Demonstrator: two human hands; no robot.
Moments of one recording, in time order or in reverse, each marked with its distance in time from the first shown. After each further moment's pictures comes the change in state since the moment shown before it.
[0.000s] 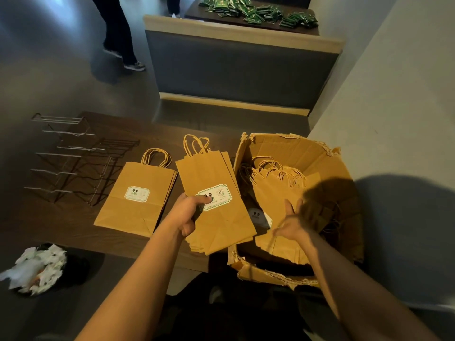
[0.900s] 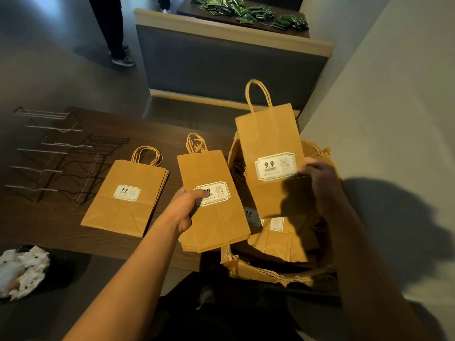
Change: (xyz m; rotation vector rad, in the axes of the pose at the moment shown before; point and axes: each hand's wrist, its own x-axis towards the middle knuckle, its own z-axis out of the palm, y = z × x) left_hand 0.006 0.002 0.009 -0.028 -0.031 0.005; right_hand -0.142 -0.048 -0.164 1.140 0.205 -0.316
